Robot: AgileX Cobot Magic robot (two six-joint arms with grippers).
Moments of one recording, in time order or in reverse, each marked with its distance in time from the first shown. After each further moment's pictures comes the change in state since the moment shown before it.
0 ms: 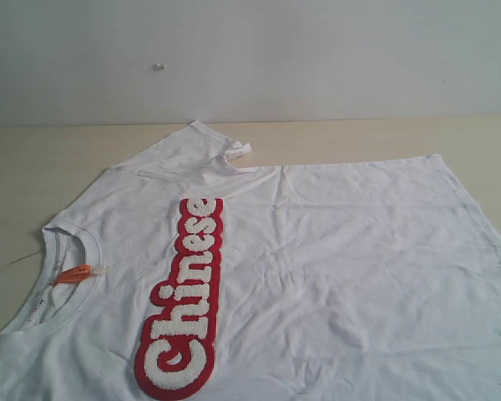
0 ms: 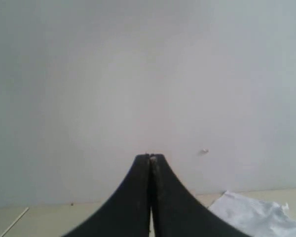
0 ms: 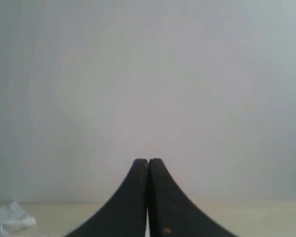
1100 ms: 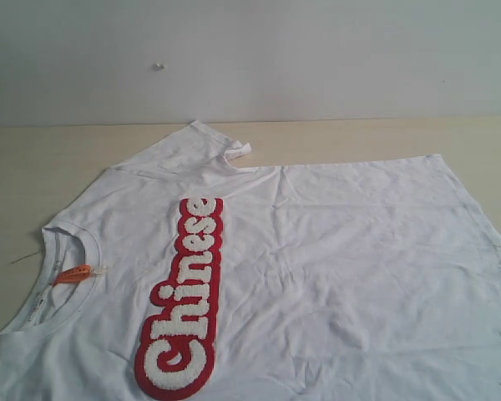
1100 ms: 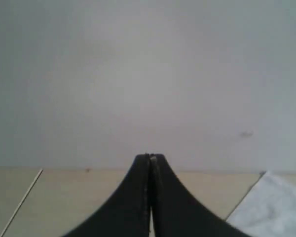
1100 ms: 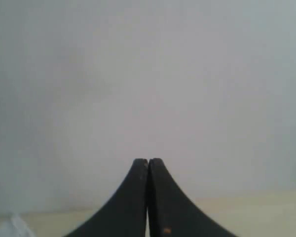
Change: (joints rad) left arm -0.002 1.102 -0.889 1.077 0.268 -1.096; right arm 0.000 0.865 -0.873 -0.198 0.311 0.289
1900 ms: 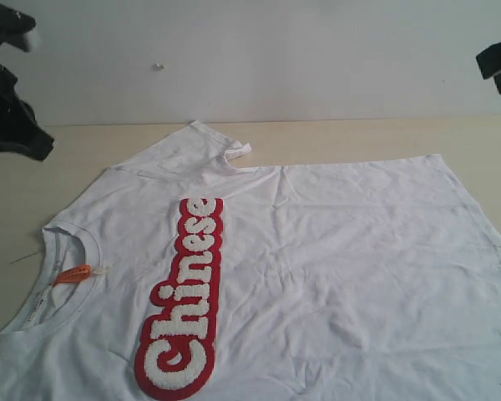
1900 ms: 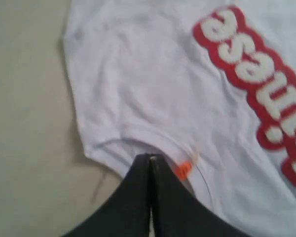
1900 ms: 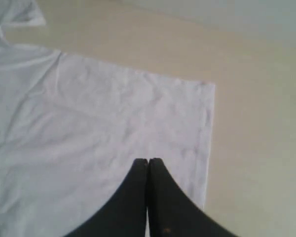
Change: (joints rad) left arm -0.118 0.511 -0.361 -1.447 0.749 1.812; right arm 0.000 0.515 -0.315 0.372 0.630 -0.664
